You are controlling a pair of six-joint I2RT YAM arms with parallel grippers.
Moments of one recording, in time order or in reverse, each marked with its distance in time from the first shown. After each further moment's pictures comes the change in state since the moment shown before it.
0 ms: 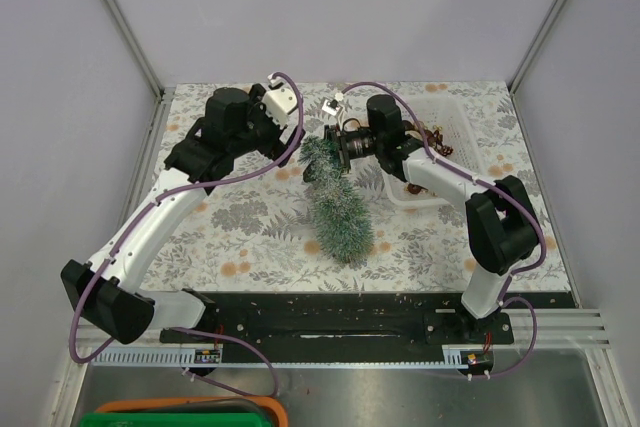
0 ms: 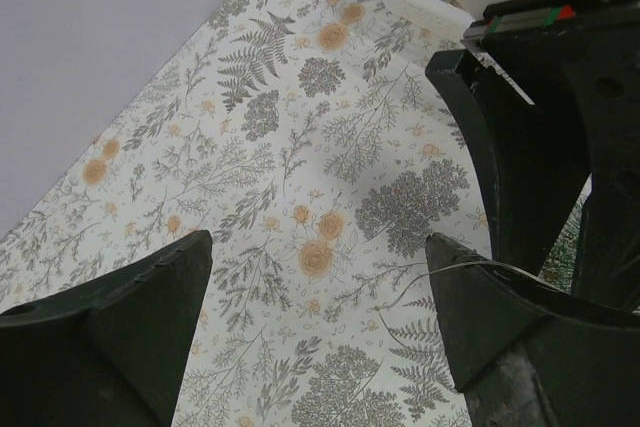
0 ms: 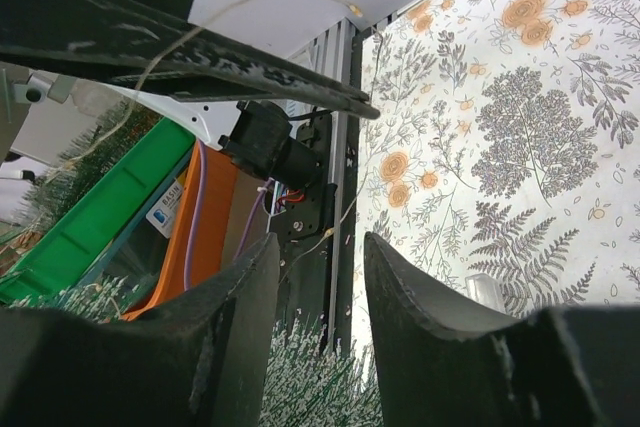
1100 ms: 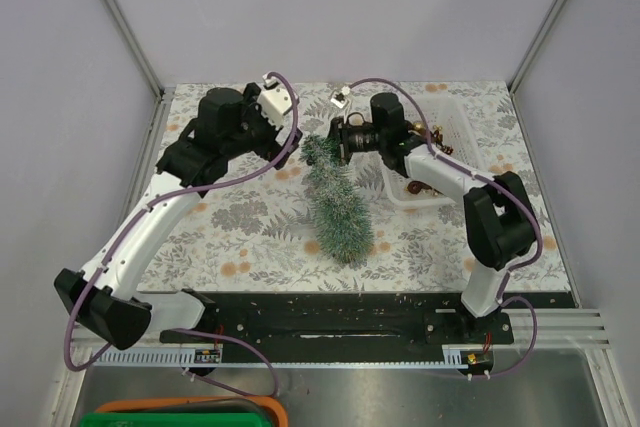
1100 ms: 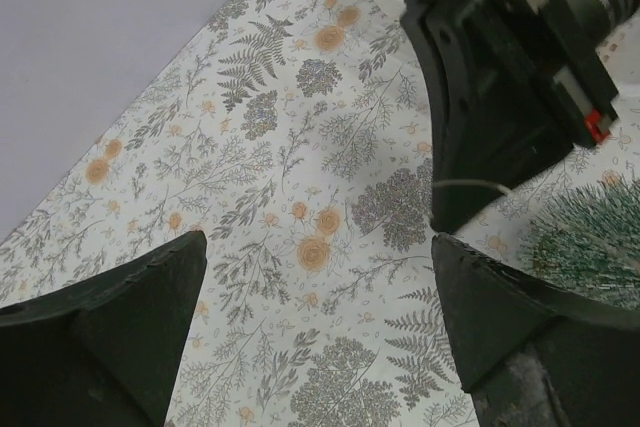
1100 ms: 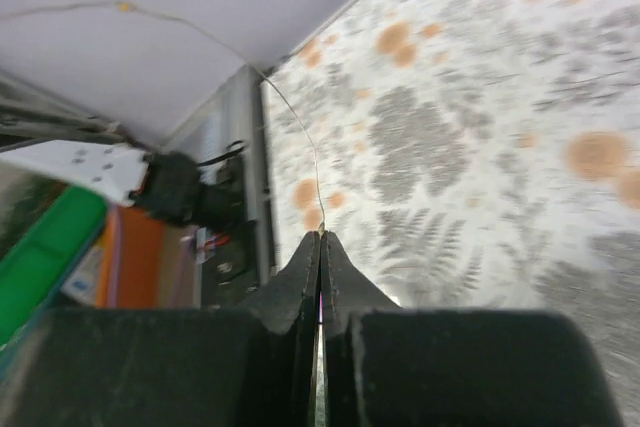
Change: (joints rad) left arm -0.004 -0.013 0.023 -0.020 0.007 -0.002; right arm -0.023 0.048 0.007 -0.008 0.142 -0.008
